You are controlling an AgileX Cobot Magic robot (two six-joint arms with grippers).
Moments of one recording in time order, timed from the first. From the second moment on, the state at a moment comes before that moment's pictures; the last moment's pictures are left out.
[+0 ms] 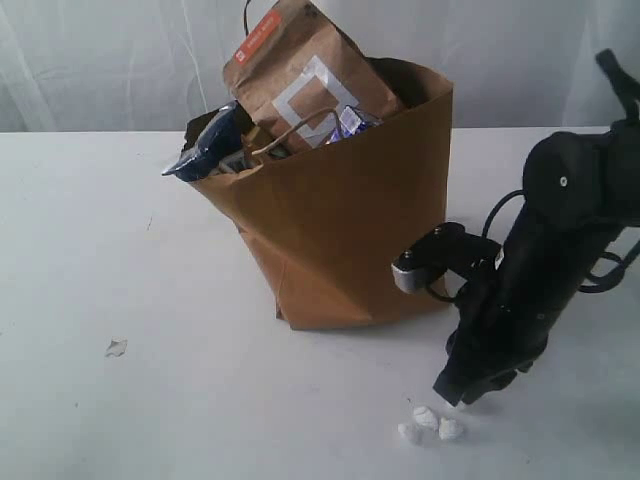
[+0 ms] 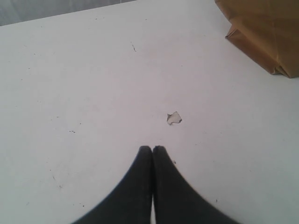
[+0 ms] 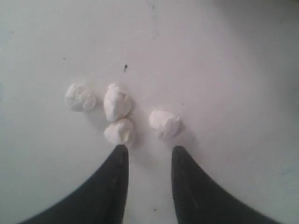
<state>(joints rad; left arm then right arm) 0.00 0.00 0.02 -0.58 0.47 0.68 0.40 1.65 -0.92 0.20 0.87 -0.54</state>
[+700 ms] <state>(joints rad) 0.00 0.00 0.02 -0.58 0.47 0.68 0.40 1.77 -0.92 0.19 0.81 -0.57</state>
